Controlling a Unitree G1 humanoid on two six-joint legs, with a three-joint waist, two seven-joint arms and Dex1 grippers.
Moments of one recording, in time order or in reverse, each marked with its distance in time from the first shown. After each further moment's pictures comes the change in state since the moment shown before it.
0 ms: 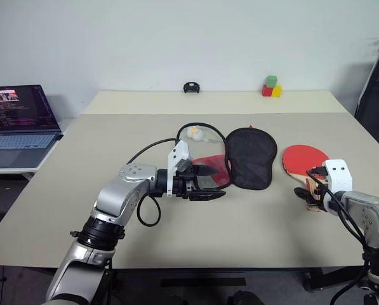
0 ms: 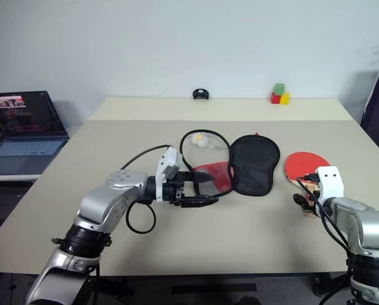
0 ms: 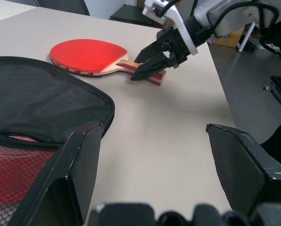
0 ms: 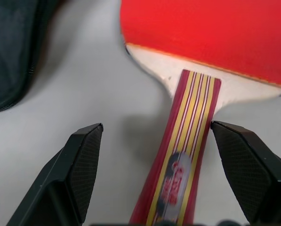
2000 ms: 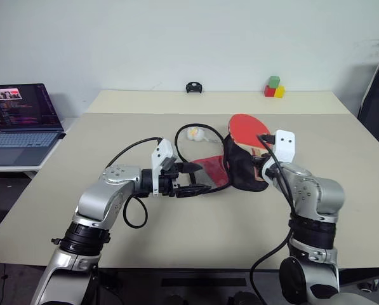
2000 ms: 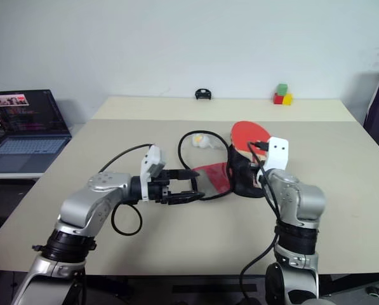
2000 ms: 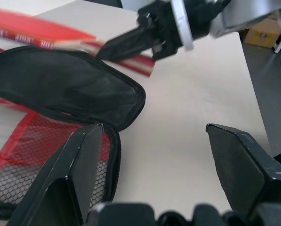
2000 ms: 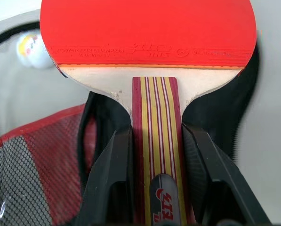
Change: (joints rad) left arm 0.058 0.083 0.079 -0.039 -0.015 0.020 0.051; right arm -0.341 0.584 -0.027 -0.003 -0.048 0.036 -0.399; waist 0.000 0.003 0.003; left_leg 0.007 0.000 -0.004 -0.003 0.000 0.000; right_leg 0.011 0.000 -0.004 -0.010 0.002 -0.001
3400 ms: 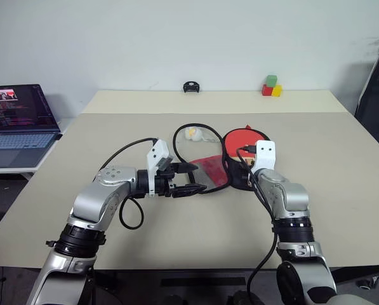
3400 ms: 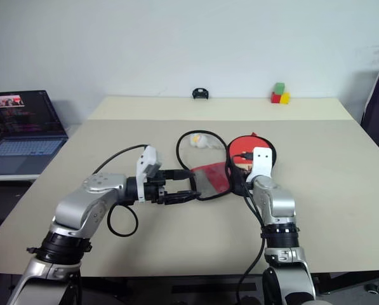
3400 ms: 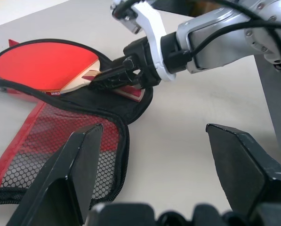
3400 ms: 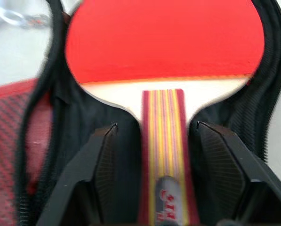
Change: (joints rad) left arm 0.019 0.023 0.011 -0.005 -0.003 -0.003 0.030; right arm 0.026 0.019 0.151 0.212 -0.124 -0.306 -0.008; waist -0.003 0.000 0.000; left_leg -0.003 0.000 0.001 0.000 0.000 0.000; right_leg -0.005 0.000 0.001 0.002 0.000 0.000
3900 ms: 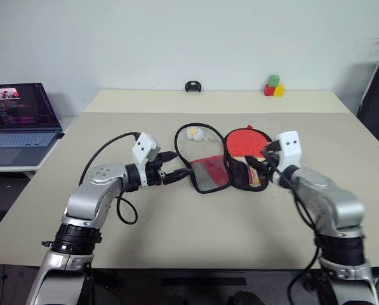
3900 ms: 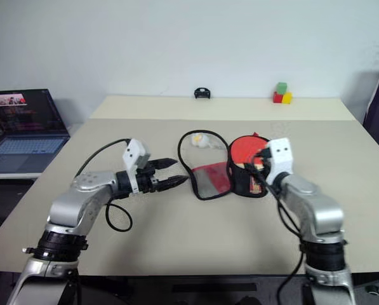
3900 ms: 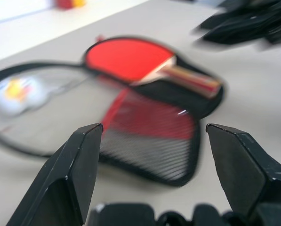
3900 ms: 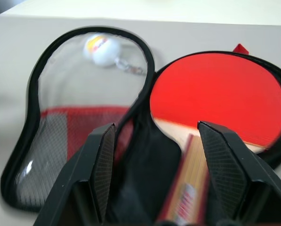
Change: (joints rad) left arm 0.003 -0.003 0.078 0.132 0.090 -0.080 0.166; right arm 0.150 -0.402 -0.028 -0.364 0.265 0.090 0.480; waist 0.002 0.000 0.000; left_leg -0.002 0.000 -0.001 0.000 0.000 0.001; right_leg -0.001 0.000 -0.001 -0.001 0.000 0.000
